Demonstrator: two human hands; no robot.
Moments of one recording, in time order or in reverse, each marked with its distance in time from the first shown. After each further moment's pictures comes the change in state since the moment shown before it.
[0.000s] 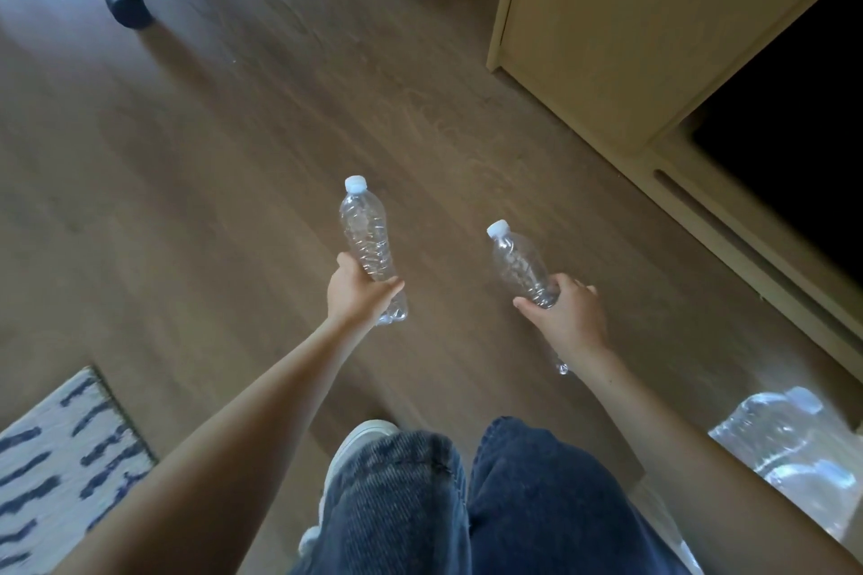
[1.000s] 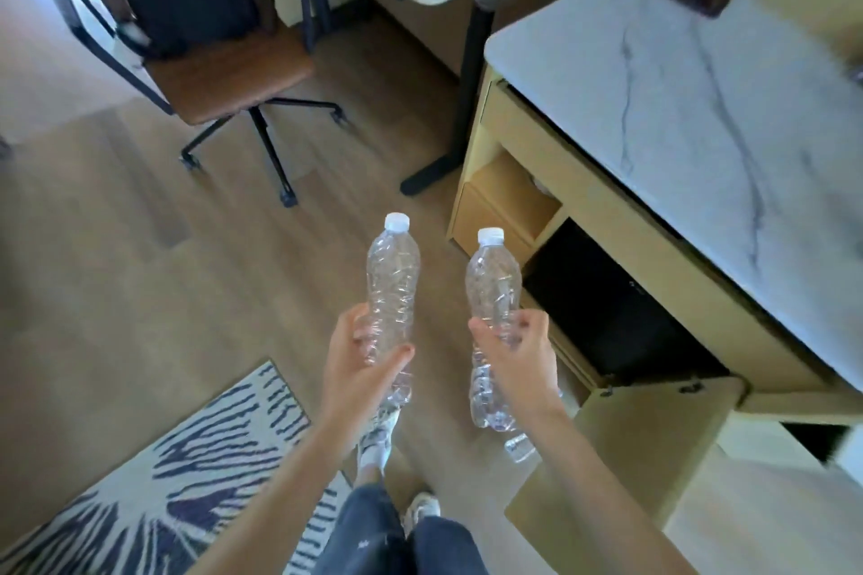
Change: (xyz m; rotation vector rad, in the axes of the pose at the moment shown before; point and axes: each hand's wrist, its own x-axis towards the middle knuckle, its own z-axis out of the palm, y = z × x) left_hand -0.607 0.295 -0.477 -0.573 -0.055 0.239; right_hand -0.456 -0.318 -0.607 0.556 -0.013 0.010
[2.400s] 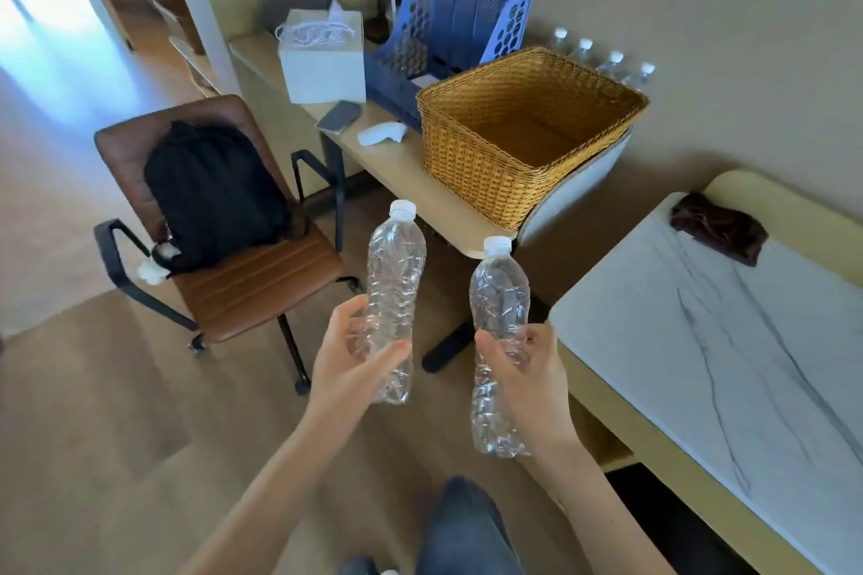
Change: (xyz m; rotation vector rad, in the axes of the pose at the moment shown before) left_hand 0.314 0.284 -0.133 -0.105 -0.013 0.259; right_hand 0.202 -0.355 0.092 0.123 0.078 -0.212
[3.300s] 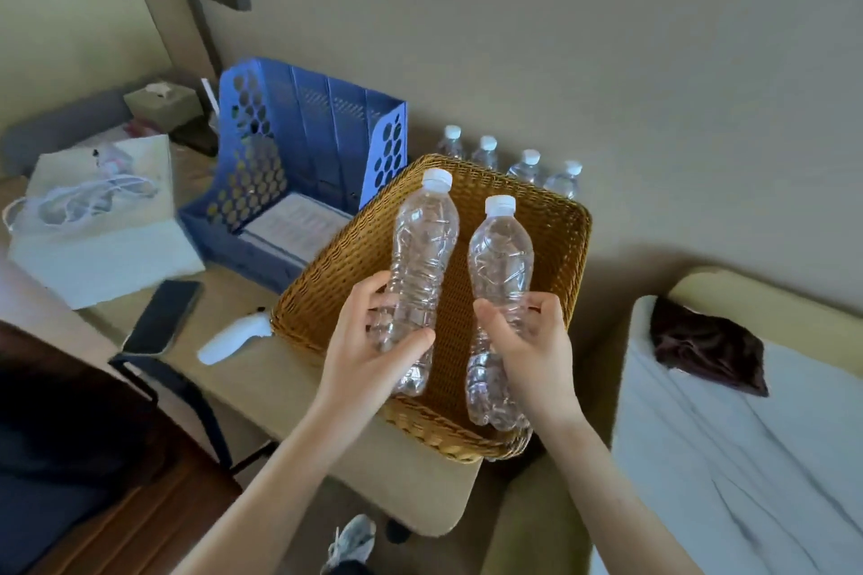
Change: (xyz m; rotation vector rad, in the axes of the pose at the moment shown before) left_hand 0.426 0.149 0.197 0.144 -0.422 0.312; right_hand 0.413 -0.142 -0.027 0.303 0.361 -0.072
